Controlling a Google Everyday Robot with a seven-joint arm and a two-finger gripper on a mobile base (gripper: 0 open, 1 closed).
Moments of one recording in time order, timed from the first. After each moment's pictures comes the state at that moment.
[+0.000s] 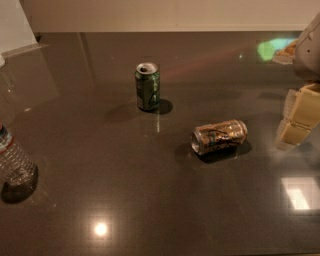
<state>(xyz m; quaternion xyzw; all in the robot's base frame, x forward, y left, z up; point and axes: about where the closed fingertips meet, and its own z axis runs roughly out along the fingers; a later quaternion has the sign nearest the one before) 0.438 -0.217 0.976 -0.60 0.78 -0.03 0.16</state>
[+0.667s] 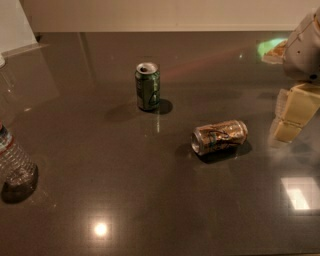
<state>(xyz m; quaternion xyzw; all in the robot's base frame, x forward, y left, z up) 0.449 -0.205 0.969 -0.63 0.76 -0.02 0.17</state>
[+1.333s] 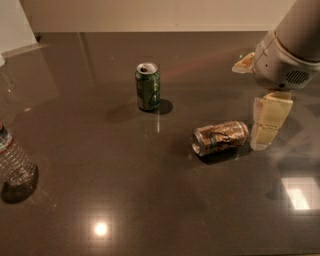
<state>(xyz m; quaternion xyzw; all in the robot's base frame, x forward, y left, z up) 0.468 -0.179 0.938 -0.69 0.71 0.00 0.15</state>
